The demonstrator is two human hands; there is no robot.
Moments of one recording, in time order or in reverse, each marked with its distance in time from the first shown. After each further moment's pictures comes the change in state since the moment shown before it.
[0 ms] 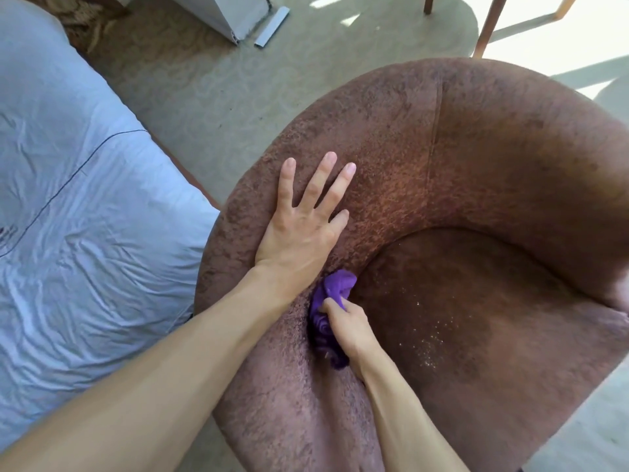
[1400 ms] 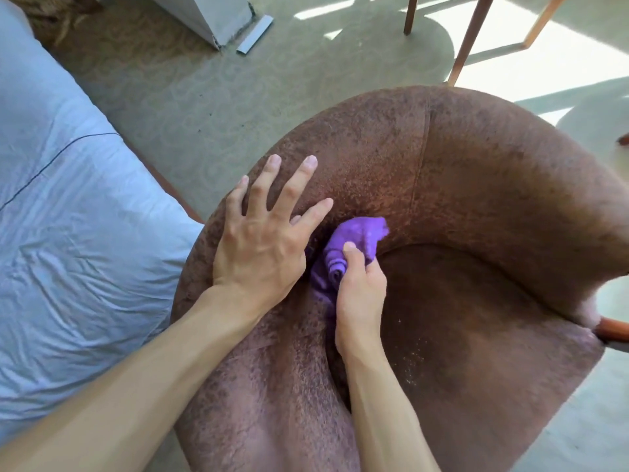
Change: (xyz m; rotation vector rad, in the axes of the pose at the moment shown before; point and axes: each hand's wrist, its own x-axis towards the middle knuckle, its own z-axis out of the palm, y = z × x) left_hand -0.003 -0.025 -0.002 -0.276 0.213 -0.247; right_hand -0.007 -0.088 0.011 0.274 0.343 -0.438
